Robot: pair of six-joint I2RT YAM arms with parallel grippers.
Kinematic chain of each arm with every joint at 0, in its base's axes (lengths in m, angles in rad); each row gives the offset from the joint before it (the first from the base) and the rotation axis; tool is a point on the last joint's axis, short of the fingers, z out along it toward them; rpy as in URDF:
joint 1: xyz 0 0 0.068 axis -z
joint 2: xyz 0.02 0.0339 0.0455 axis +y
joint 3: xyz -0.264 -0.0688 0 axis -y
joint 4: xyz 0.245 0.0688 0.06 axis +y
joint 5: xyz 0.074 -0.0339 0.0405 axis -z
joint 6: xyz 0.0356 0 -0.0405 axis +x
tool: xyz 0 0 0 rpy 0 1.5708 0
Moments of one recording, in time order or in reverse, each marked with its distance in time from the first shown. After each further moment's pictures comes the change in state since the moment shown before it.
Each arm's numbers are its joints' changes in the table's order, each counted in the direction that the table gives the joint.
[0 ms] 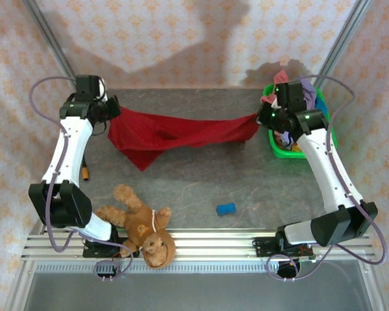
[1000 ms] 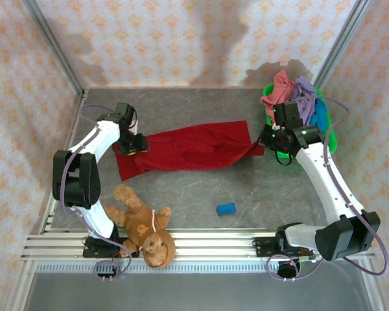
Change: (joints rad) left arm 0.143 0.218 -0.287 0.036 0.069 0.027; right arm 0.003 -0.107 -0.273 0.042 0.064 -0.038
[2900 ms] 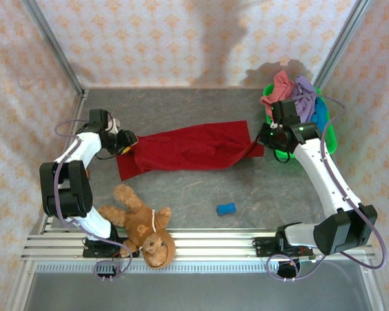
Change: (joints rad) left arm -0.216 -0.103 -0.194 -0.304 0.299 -0.195; right arm 0.000 0.038 0.019 0.000 -0.001 -0.001
